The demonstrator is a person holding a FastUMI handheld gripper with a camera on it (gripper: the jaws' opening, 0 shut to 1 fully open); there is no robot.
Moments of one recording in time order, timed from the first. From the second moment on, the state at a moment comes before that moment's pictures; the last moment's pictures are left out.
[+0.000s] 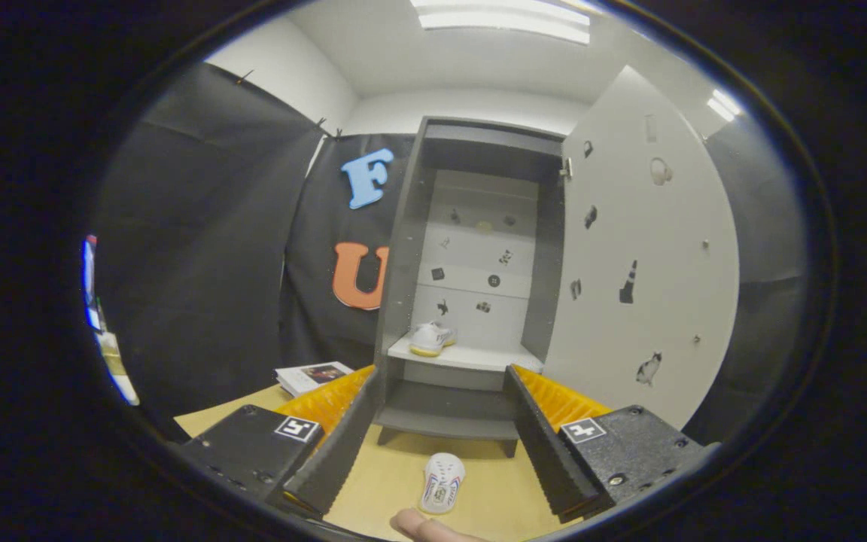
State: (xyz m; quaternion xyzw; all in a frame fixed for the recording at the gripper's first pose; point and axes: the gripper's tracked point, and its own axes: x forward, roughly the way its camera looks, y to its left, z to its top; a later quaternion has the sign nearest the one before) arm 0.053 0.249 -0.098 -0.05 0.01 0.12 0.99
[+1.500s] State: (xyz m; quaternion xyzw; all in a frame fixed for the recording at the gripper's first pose) arm 0.205 0.255 -0.478 0.10 0.37 0.09 0.92
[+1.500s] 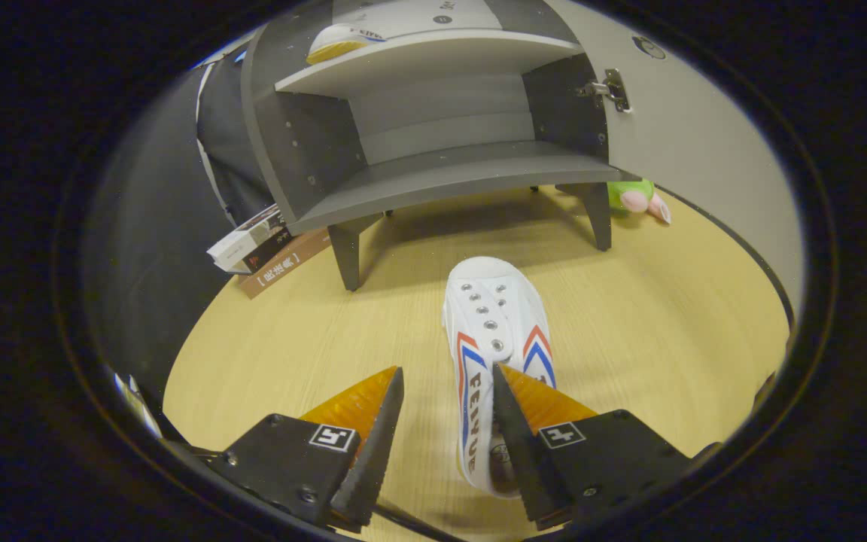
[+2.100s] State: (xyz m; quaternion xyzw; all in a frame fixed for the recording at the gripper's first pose) arm 0.218 0.247 -0.482 0.11 0.34 0.12 0.93
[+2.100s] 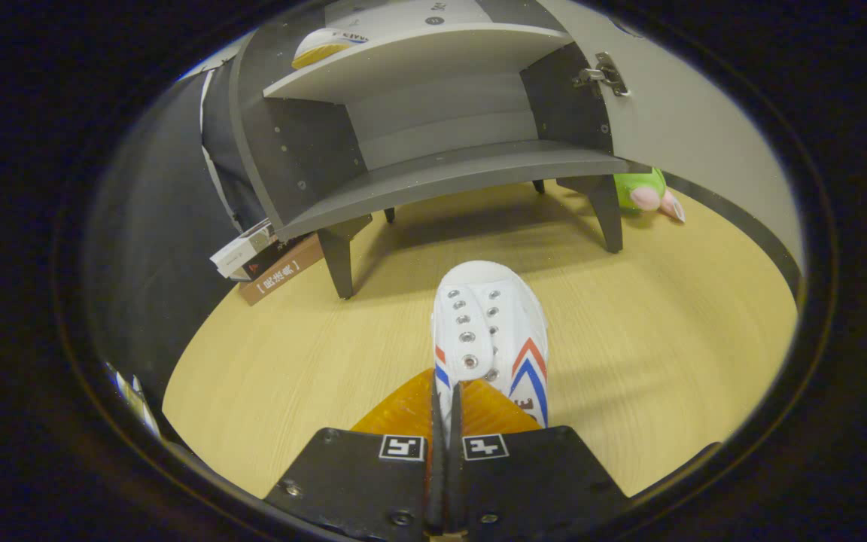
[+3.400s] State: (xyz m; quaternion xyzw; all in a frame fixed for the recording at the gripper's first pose) arm 0.111 0.234 -0.189 0.07 0.12 0.24 0.96
